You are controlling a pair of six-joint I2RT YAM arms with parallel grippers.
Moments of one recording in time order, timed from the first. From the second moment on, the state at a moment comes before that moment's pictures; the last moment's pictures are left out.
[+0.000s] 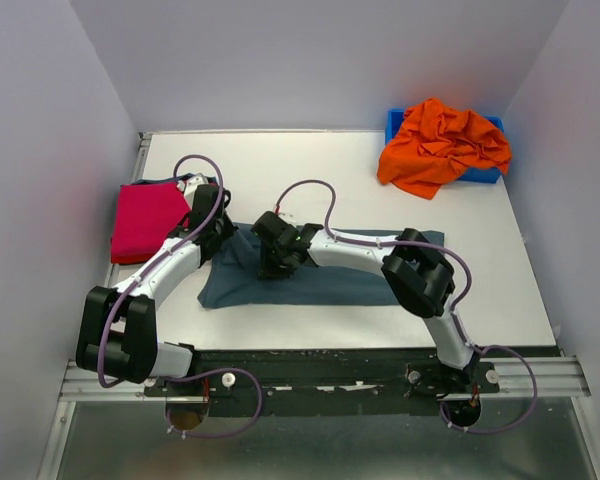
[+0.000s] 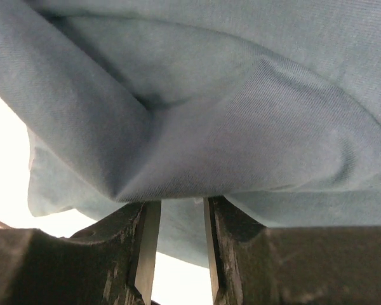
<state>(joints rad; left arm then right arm) -0.24 1.36 0.81 -0.18 -0.24 -0.68 1.00 2.12 1.56 -0.43 0.04 0.97</state>
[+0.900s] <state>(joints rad) -0.24 1.36 0.79 -0.14 -0.23 -0.66 1.08 2.18 1.67 -0.56 0.28 0.96</state>
